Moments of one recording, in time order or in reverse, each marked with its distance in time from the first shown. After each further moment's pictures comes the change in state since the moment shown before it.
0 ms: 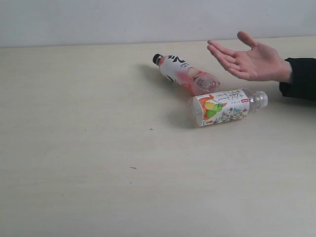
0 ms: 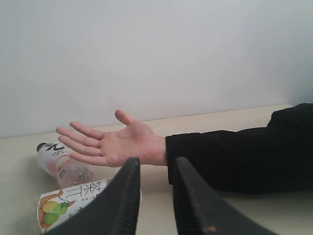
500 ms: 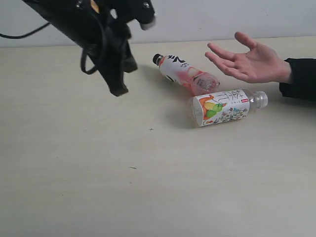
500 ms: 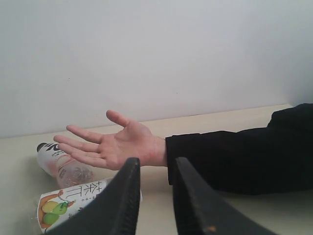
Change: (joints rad) left arm -0.454 0.429 -0.311 -0.623 0.313 0.918; right arm 0.000 0.000 0.000 0.000 0.000 0.000
